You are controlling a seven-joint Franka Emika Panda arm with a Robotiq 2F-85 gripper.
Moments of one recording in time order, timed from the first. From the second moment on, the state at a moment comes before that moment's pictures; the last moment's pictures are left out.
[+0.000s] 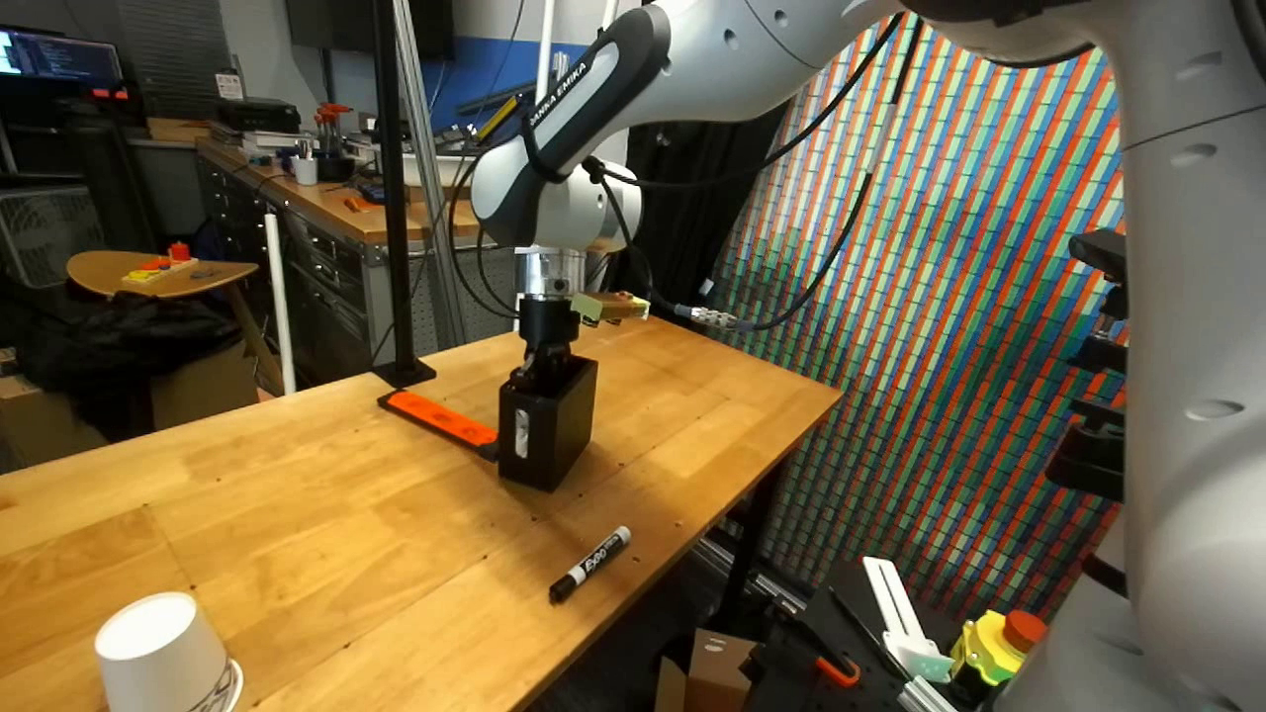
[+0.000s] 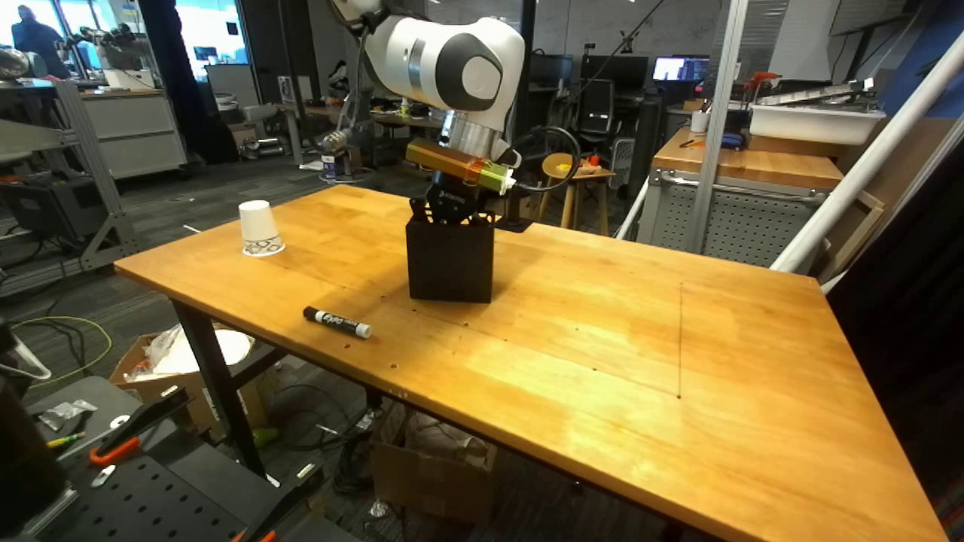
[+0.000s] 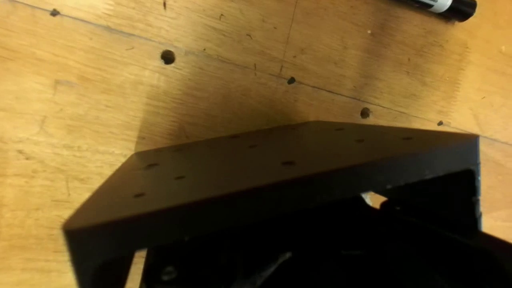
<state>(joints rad) -0.14 0.44 0.03 -1.89 0.14 2.06 -0.49</state>
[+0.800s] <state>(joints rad) -0.17 0.38 0.02 -1.85 0.15 2.03 -0.49</state>
